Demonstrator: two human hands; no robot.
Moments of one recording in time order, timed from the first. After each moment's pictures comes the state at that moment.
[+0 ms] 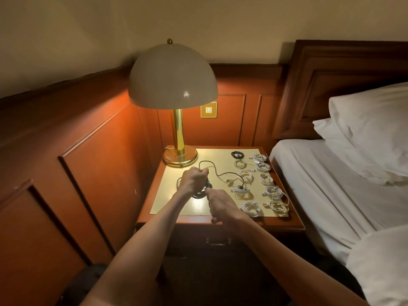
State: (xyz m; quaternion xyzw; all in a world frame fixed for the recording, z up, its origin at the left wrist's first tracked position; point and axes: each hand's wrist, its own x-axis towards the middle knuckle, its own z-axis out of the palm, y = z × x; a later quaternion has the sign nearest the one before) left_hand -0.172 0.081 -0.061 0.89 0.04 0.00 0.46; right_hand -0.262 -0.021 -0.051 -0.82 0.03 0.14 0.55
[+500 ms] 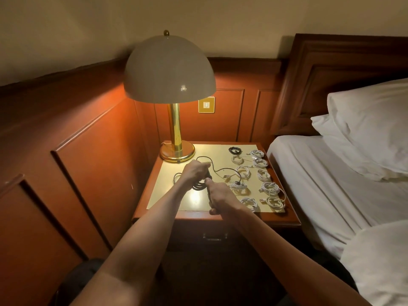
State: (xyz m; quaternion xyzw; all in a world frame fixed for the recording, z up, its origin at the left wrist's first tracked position) left_hand -0.158 0.071 -0.056 0.85 0.05 -0.06 0.52; right_hand -0.259 -0.026 -0.044 -0.77 0.10 0.14 0.61
